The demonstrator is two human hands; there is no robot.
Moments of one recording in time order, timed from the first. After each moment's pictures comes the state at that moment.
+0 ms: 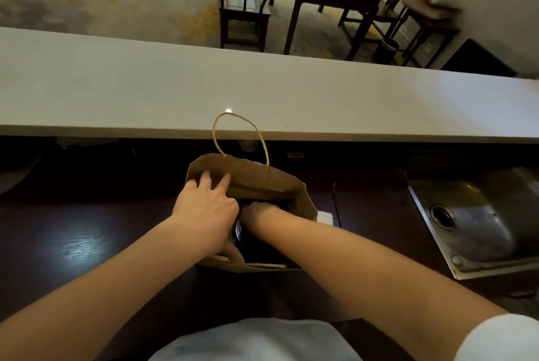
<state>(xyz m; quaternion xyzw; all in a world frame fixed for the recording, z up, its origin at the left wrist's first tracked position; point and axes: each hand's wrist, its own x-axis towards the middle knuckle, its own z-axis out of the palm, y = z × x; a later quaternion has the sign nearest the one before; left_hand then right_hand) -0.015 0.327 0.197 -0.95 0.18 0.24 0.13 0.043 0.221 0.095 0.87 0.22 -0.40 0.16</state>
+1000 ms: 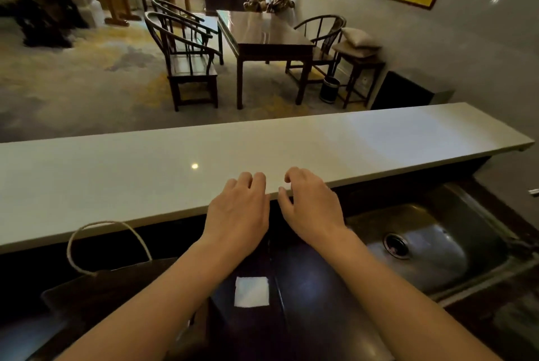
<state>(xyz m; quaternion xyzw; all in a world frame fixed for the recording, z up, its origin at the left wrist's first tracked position) 0.080 0.112 0.246 -0.95 0.18 -0.16 -0.18 0.081 -0.036 0.245 0.97 0.05 0.18 -0.13</state>
